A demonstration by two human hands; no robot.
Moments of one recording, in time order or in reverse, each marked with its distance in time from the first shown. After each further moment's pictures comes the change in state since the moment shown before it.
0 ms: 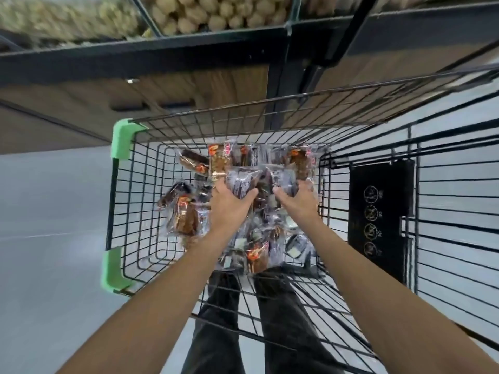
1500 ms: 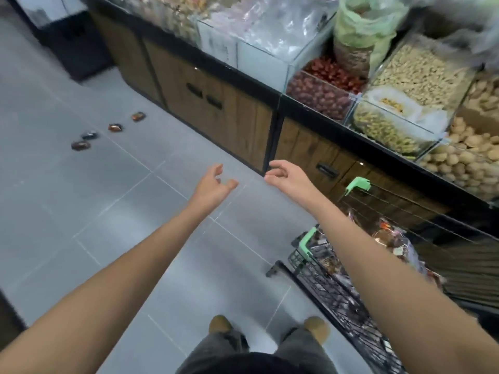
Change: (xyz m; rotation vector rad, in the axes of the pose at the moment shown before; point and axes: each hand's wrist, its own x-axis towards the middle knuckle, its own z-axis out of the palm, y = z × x) left_hand -0.172 -0.354 -0.427 -0.672 0.471 0.069; right_hand -0.379 -0.235 0.329 -0.414 -0.616 -0.823
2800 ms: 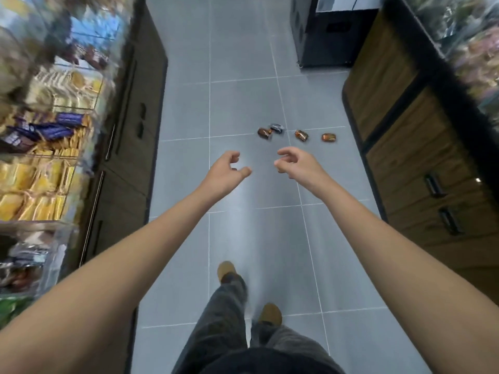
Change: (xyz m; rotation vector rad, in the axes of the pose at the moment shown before) left_hand 0.231 -0.171 -0.563 -0.193 0.608 -0.378; right_hand 0.389 -0.375 0.537 -0.203 -0.720 -0.287
